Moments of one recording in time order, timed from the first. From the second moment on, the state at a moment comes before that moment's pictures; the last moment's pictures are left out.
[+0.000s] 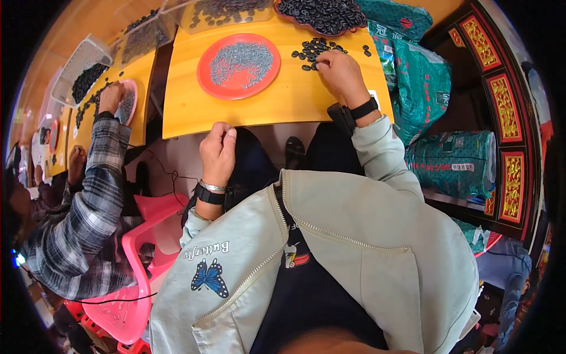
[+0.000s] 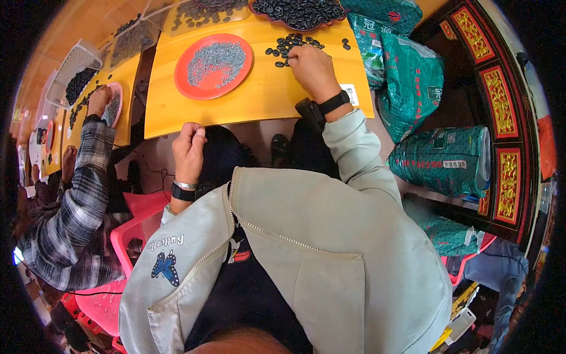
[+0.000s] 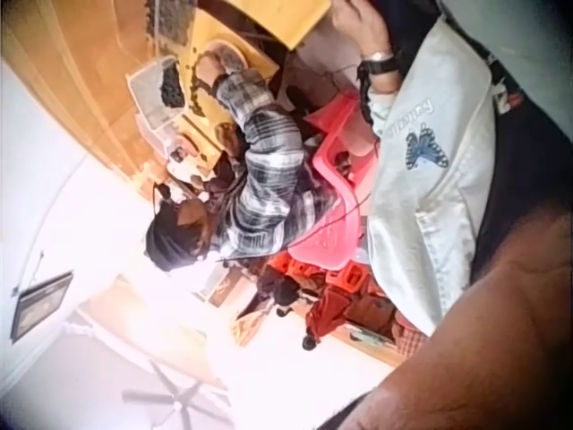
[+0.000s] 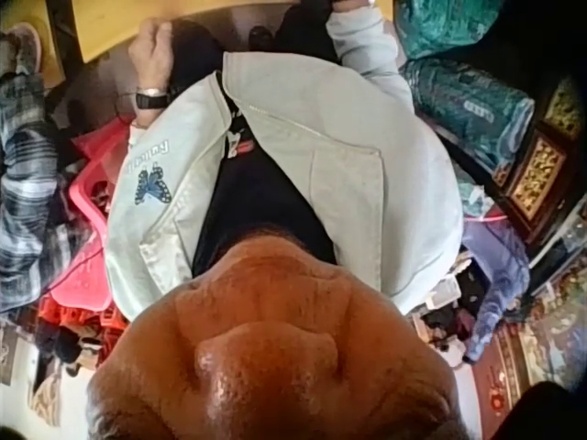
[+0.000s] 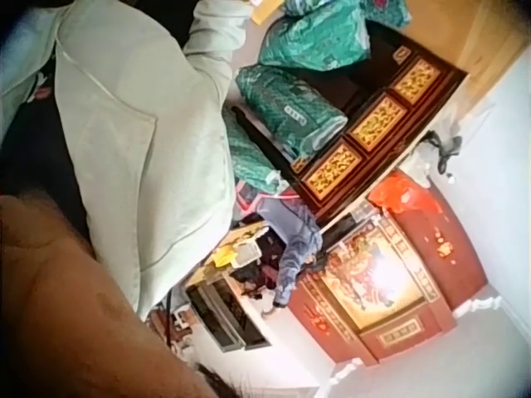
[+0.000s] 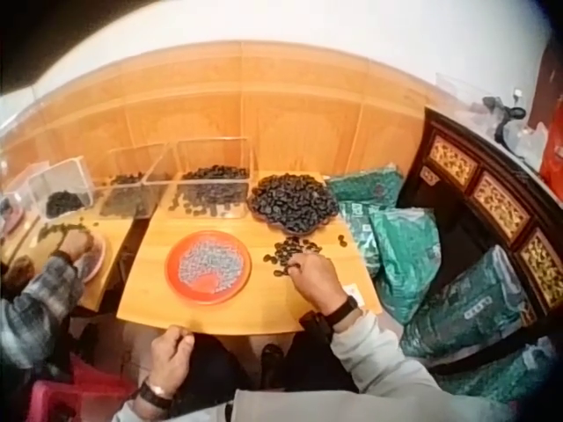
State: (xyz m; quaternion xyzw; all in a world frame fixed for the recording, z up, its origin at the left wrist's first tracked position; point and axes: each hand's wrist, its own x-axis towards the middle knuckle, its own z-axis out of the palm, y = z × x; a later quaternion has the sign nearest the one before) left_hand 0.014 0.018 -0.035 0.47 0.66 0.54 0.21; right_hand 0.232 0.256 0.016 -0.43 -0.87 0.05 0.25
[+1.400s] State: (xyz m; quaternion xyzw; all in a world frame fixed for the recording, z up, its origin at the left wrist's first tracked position) left_hand 0.132 0.170 -0.205 0.65 0.56 0.37 0.37; right_hand 0.232 0.234 0.042 -0.41 -0.87 0.09 0.24
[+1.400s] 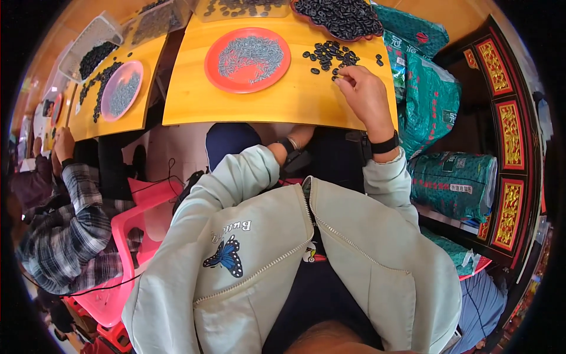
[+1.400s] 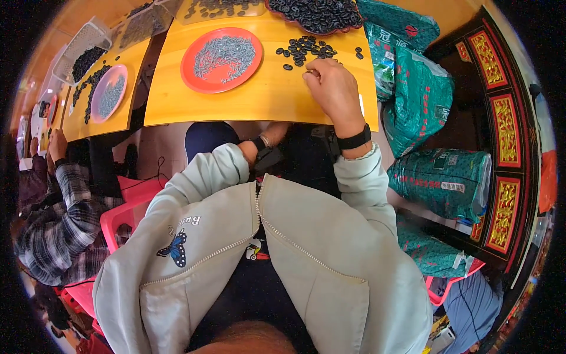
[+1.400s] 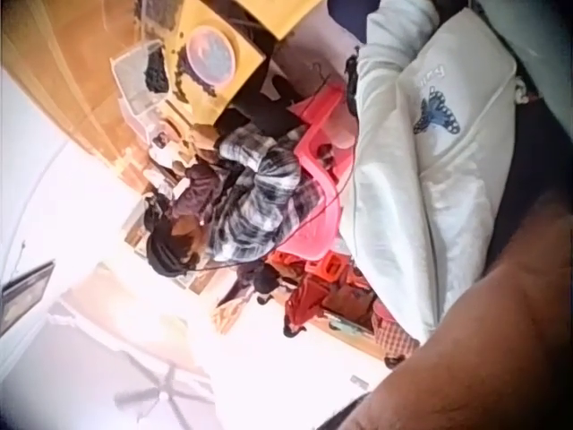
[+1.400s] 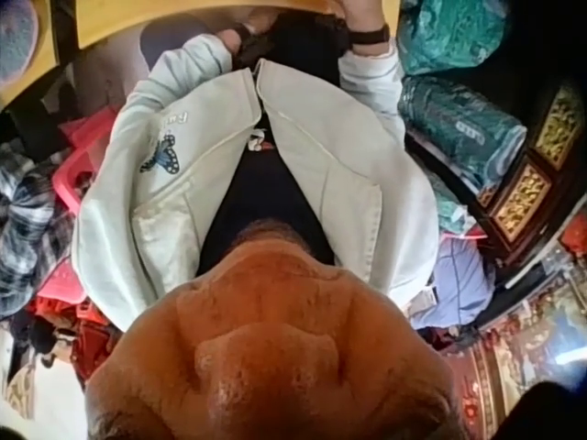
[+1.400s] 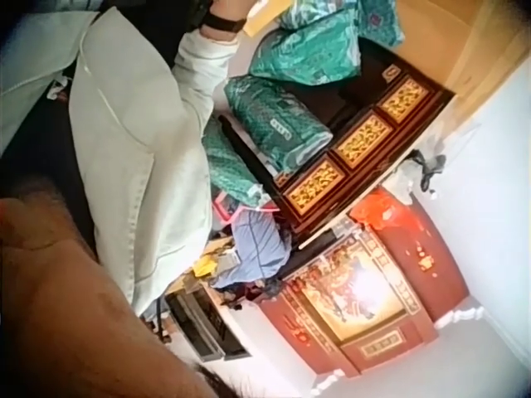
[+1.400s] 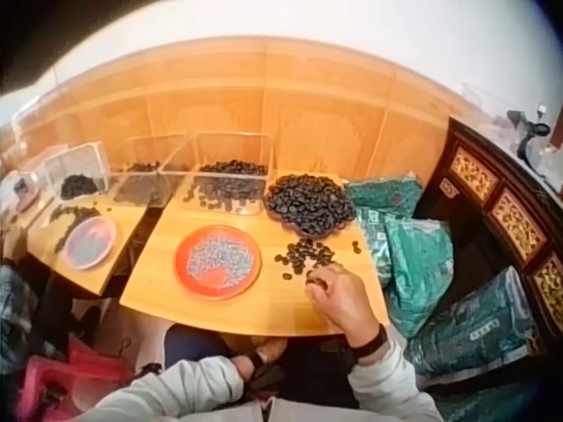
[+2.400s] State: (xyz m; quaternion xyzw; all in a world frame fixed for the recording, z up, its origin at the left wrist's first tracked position) left_hand 0.149 0.134 -0.204 0.26 0.46 0.19 0.83; right_hand 0.237 0.232 0.031 -0.40 -0.88 0.08 0.23
